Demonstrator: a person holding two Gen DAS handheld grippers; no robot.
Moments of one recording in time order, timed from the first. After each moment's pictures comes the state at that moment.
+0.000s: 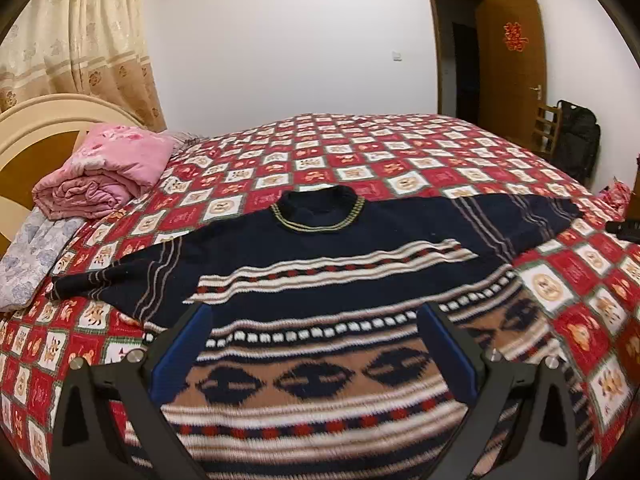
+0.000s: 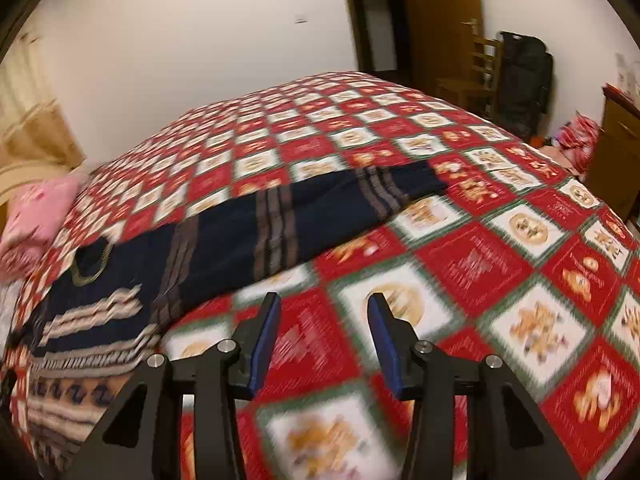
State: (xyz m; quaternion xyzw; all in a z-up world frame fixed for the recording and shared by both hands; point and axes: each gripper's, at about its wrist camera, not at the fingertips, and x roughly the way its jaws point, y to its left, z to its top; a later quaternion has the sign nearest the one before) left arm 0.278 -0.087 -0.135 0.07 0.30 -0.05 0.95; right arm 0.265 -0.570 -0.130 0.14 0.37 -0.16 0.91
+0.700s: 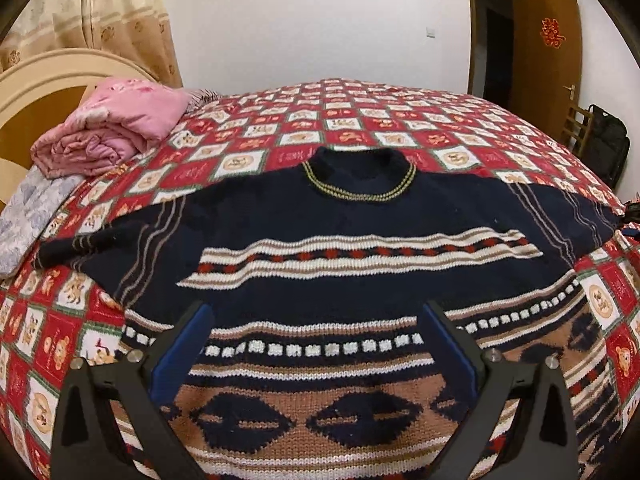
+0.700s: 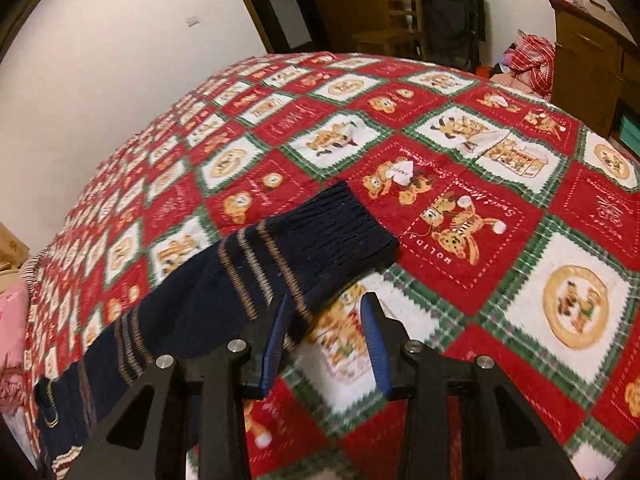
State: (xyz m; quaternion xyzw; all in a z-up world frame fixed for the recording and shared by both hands) left arm 0.333 -0.062 -0.182 0.04 0.36 -0.01 0.93; right arm 0.385 -0.712 -0.193 0.27 0.38 -0.25 0.85
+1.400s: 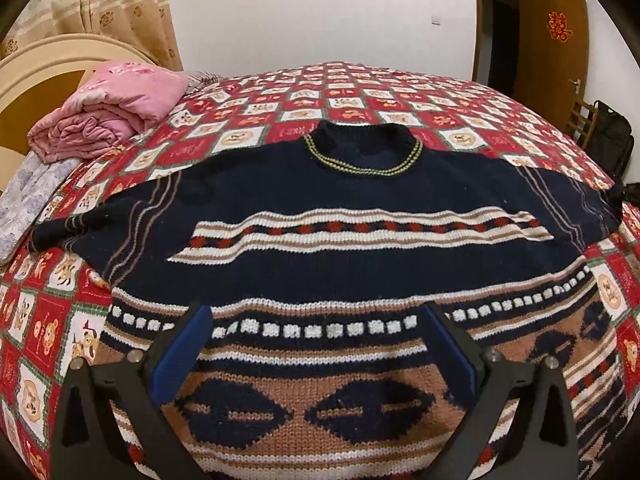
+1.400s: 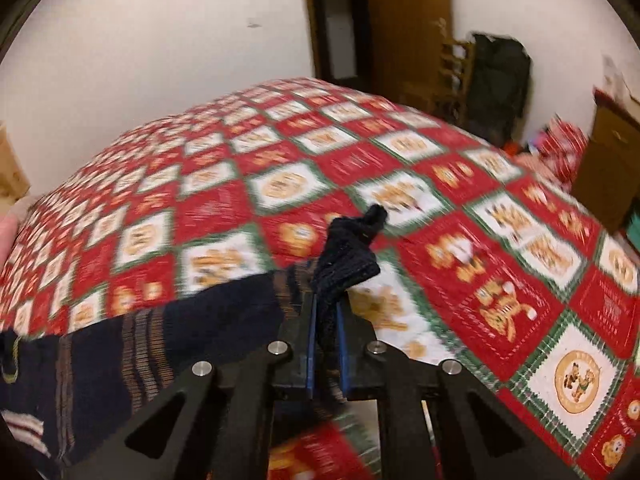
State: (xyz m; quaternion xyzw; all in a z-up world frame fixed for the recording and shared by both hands) left arm 0.334 -0.062 -0.196 0.03 0.38 -0.01 0.92; right arm 0.413 -0.641 -0.152 0.11 0.34 -0.20 0.91
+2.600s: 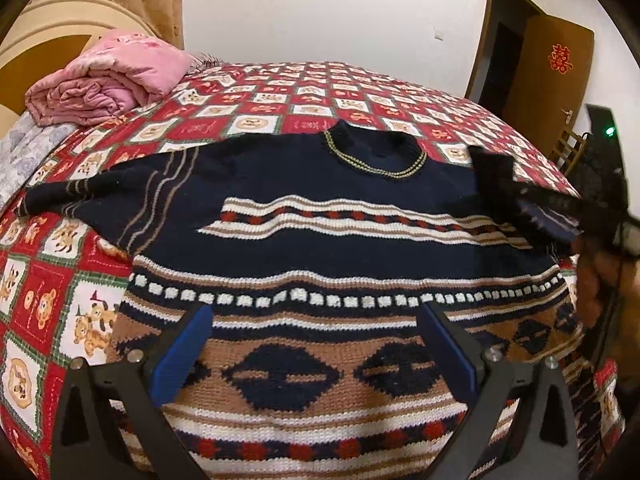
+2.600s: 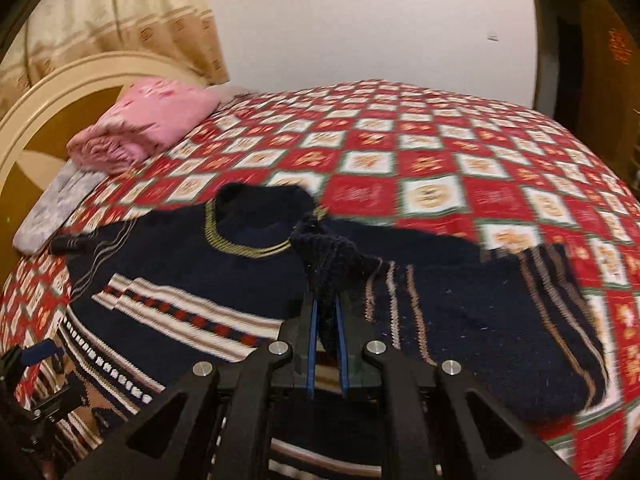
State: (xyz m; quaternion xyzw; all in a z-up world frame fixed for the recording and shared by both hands) left arm 0.318 -0.014 -0.192 -0.04 0.39 -0.05 0.92; right arm 0.408 -0.257 -0.177 0.00 0.36 0.13 0.92
